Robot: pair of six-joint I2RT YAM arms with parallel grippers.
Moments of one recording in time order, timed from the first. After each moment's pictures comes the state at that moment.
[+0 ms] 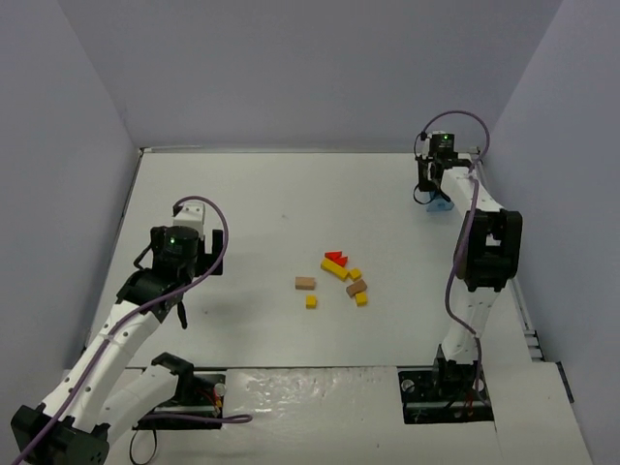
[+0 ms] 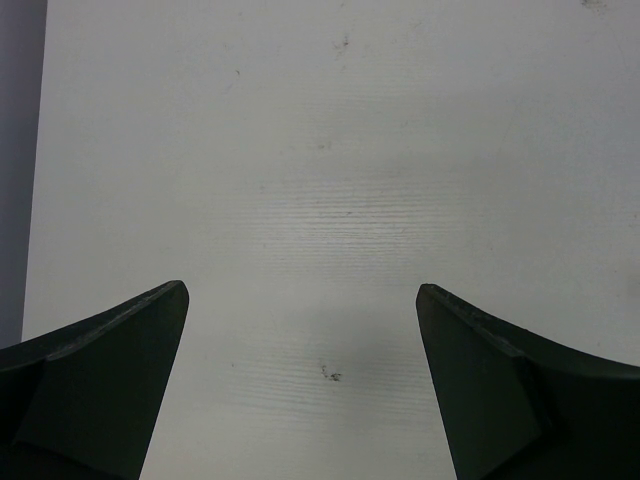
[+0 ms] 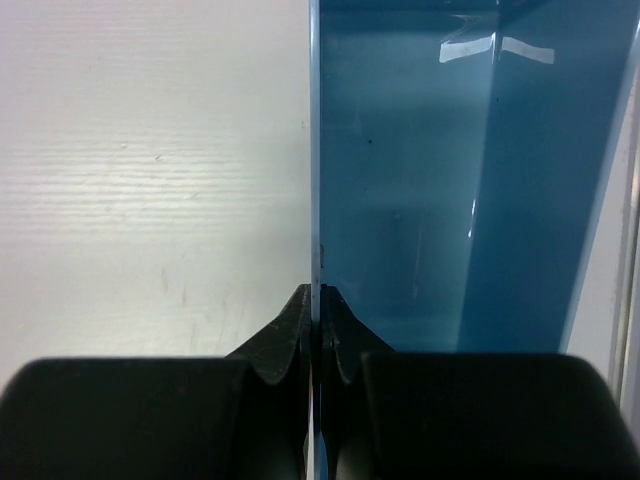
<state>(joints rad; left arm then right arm) -0.37 0.85 0.81 -0.61 -0.38 -0.14 -0.02 2.07 1.65 -0.42 0.09 -0.09</state>
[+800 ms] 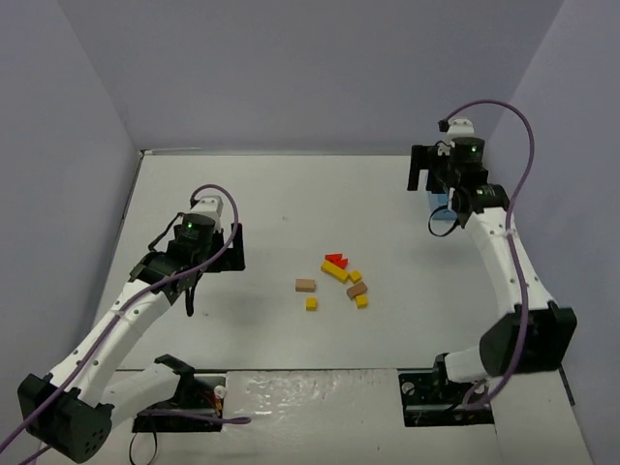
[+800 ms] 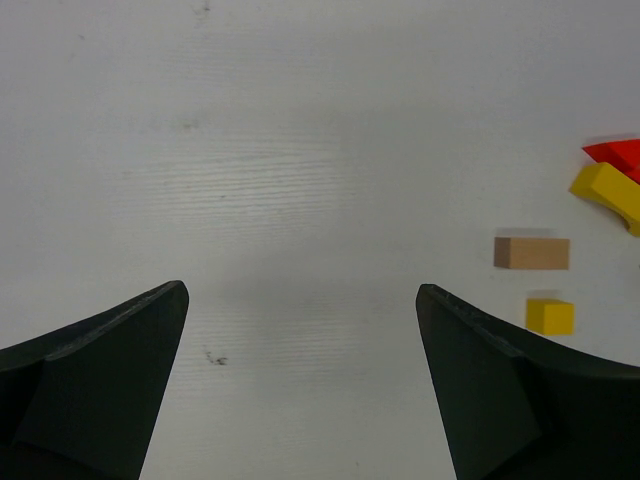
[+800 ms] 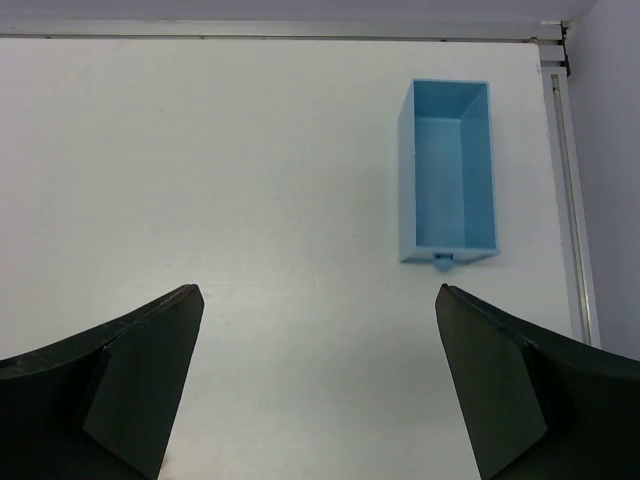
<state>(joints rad) -0.40 1.00 0.94 -0.68 -0.21 -0.32 0.05 1.53 1.40 -0.43 0.06 0.01</state>
